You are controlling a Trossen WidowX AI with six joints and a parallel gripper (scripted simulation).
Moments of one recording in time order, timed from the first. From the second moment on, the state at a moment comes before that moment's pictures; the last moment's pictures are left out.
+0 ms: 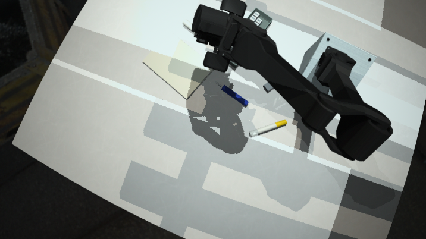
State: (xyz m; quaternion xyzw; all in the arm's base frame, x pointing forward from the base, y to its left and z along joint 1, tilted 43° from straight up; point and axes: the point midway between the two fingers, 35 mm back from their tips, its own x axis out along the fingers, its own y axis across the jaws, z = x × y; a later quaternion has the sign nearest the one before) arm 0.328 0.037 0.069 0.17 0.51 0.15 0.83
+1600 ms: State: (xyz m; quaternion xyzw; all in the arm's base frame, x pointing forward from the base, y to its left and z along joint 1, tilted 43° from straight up) arm 0.255 -0.023 -0.065 0.35 0.67 0.16 0.63
